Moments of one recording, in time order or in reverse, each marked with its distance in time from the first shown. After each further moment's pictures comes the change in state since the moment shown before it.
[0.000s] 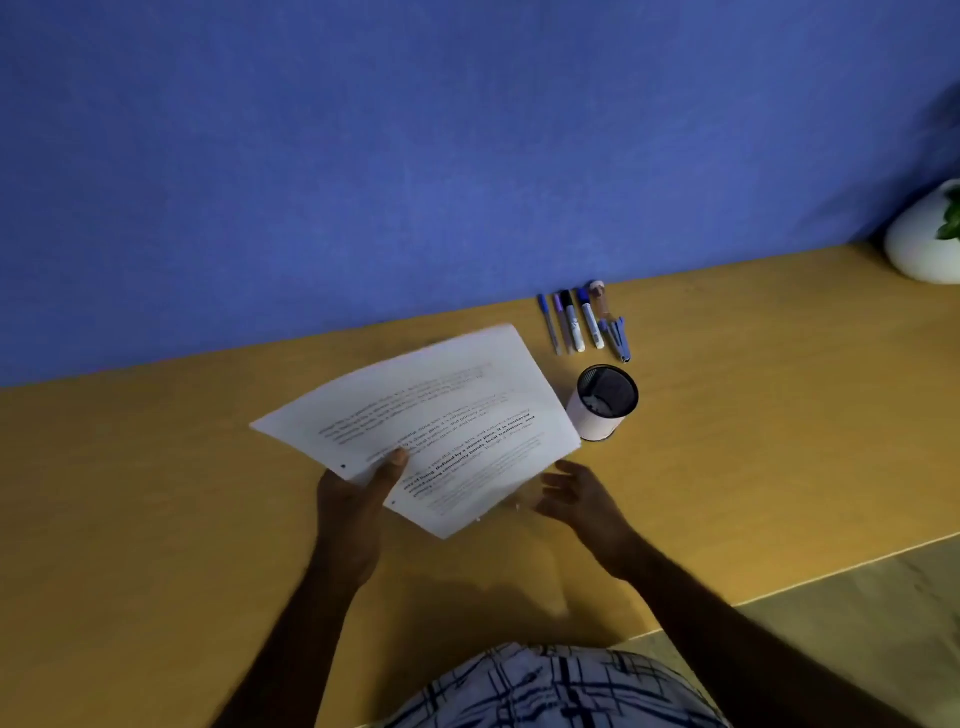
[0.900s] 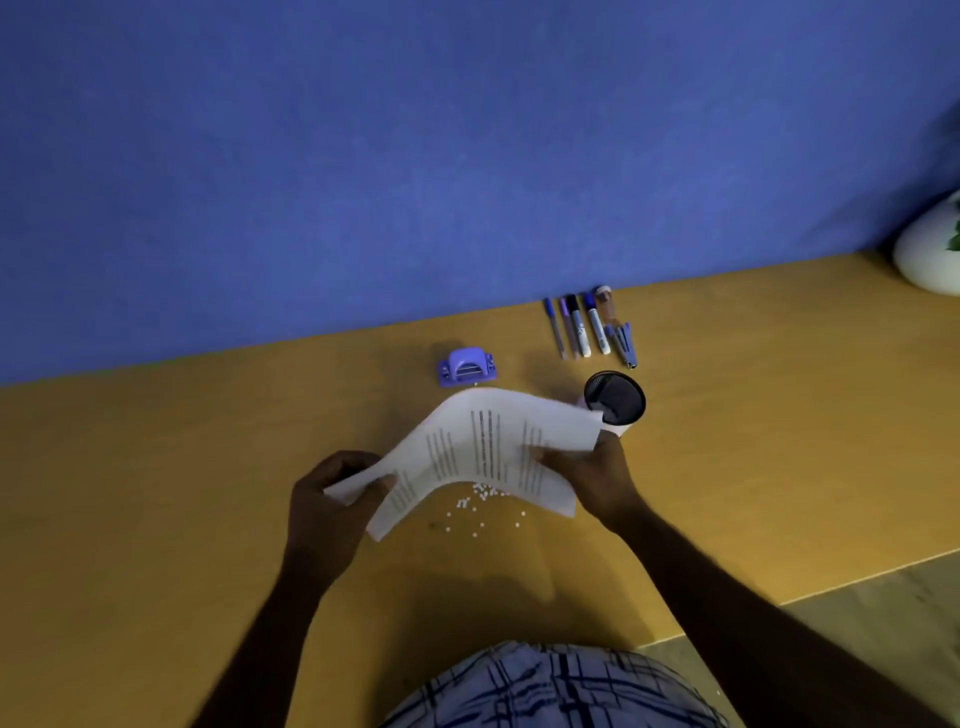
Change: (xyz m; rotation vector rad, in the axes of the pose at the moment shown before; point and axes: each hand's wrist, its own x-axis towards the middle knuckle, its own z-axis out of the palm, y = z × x) left_hand 0.007 0.009 -0.034 0.507 0.075 -0.012; right_hand 0.017 -0.050 -0.001 0.017 -0.009 -0.466
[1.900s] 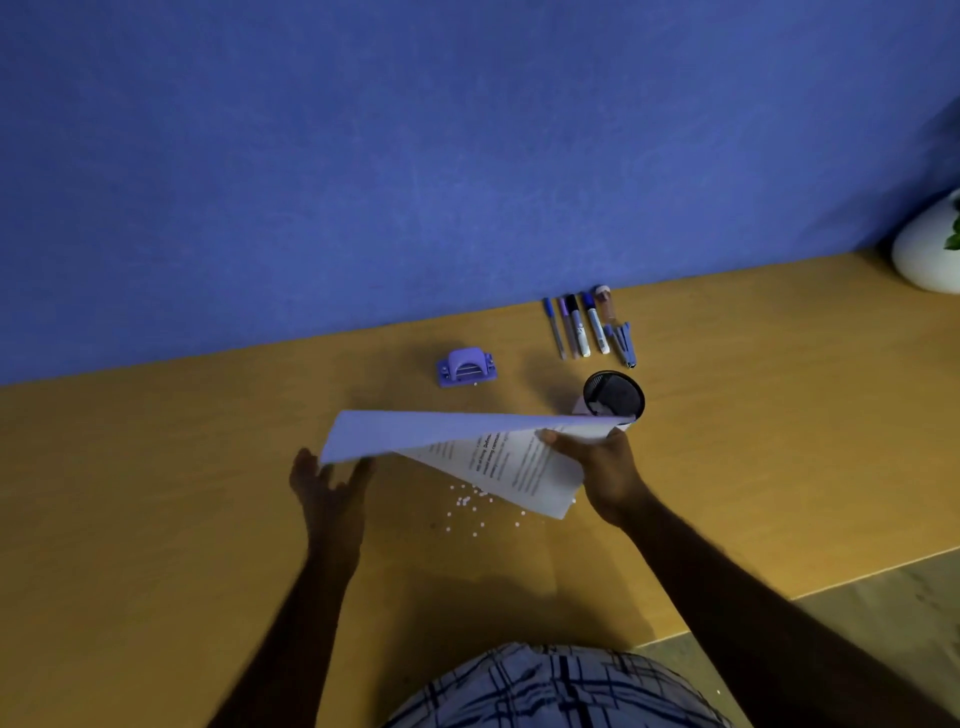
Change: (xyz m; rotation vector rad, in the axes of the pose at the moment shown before) left_hand 0.023 -0.041 0.021 -0.236 0.329 -0.254; right_hand 0.009 0.000 -0.003 0.236 0.119 0.180
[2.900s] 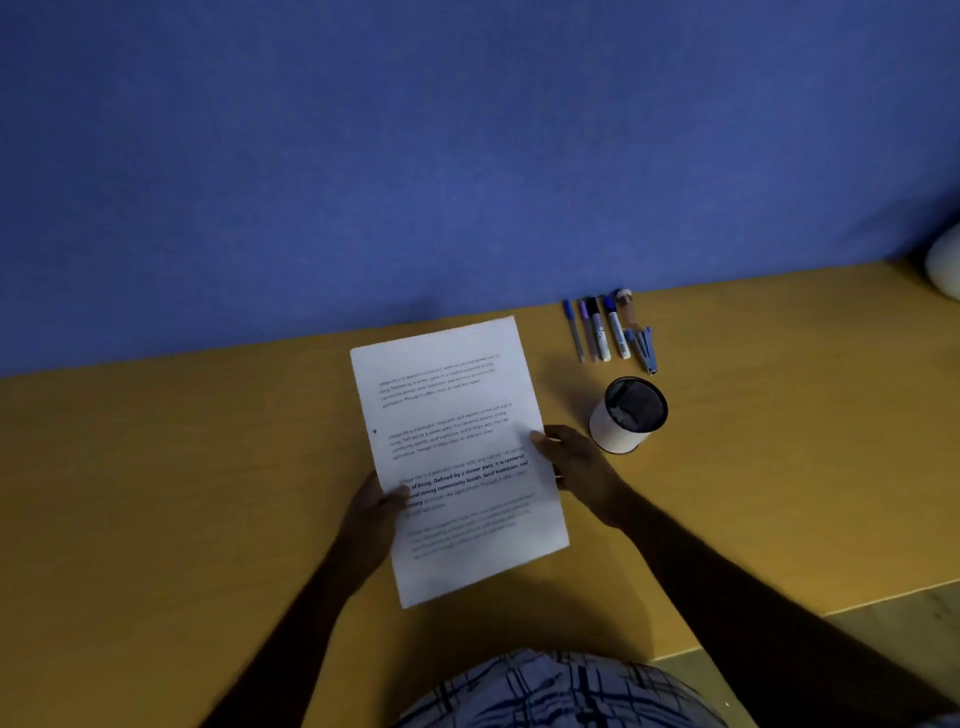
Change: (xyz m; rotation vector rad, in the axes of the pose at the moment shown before) left_hand -0.001 -0.015 -0.014 0.250 -0.488 -0.027; right_hand 0.016 0.007 0.030 -0.242 -0.187 0.270
